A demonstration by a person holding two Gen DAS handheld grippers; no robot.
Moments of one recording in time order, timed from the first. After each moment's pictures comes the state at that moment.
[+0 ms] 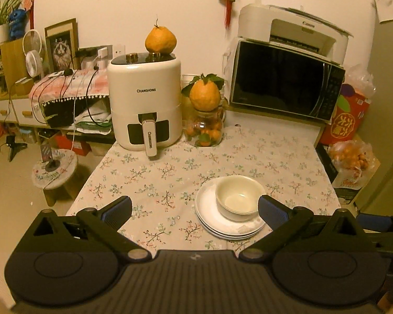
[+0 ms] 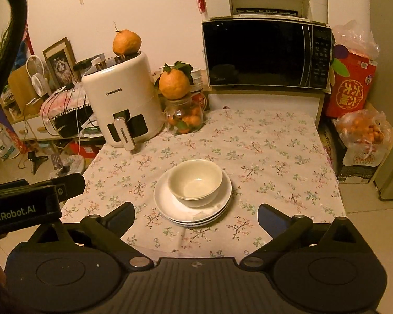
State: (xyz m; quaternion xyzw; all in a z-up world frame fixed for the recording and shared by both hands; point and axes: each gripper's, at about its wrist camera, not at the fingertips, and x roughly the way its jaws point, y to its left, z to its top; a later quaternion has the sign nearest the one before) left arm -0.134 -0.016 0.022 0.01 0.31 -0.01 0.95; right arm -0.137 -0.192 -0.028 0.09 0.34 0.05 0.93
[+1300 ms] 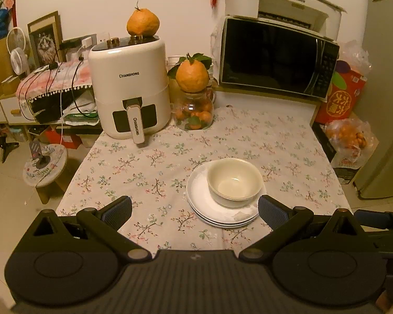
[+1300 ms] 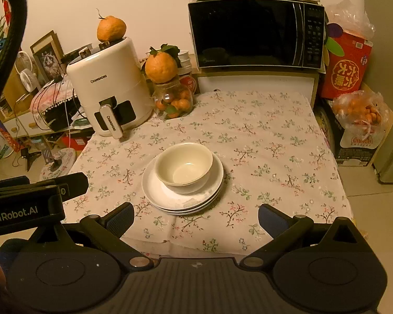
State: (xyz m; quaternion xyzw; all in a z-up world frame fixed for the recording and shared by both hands) left arm -0.121 -0.025 0.009 0.04 0.35 -0.03 0.94; right arm -0.126 -0.202 -0.050 0.11 0.38 0.04 0.92
